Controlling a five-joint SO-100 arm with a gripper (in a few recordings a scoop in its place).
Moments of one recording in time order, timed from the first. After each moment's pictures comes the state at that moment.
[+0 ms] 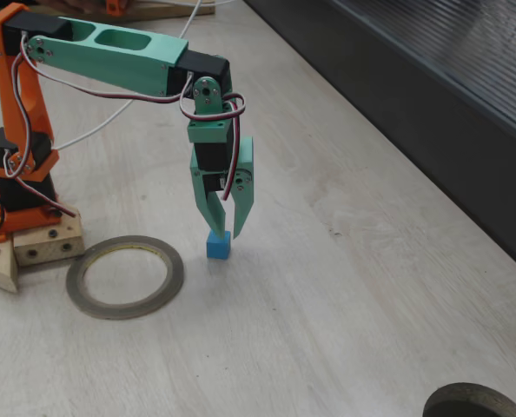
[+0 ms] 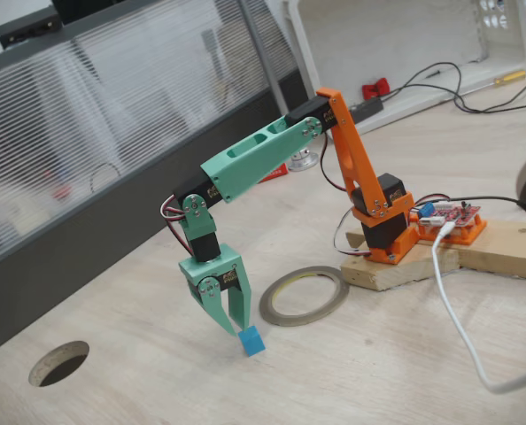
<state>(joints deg) 23.5 85.0 95.1 72.9 82.6</state>
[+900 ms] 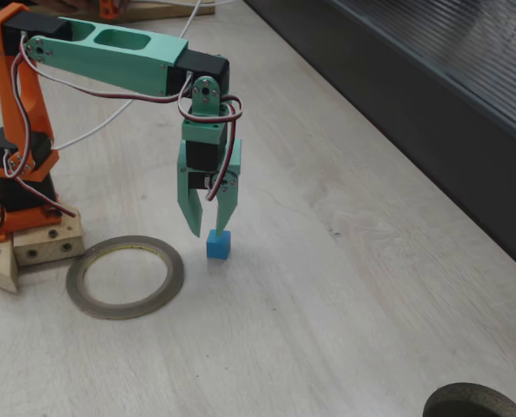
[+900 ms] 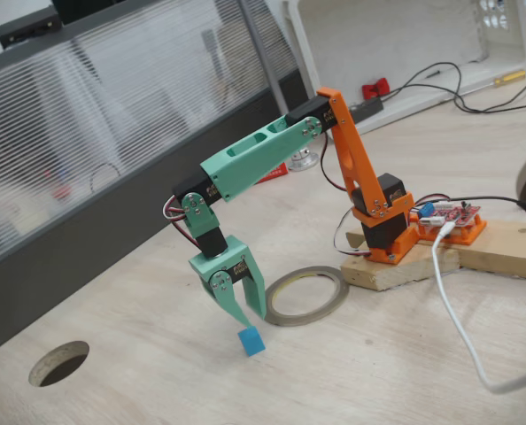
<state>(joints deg) 23.7 85.0 94.7 84.6 82.3</state>
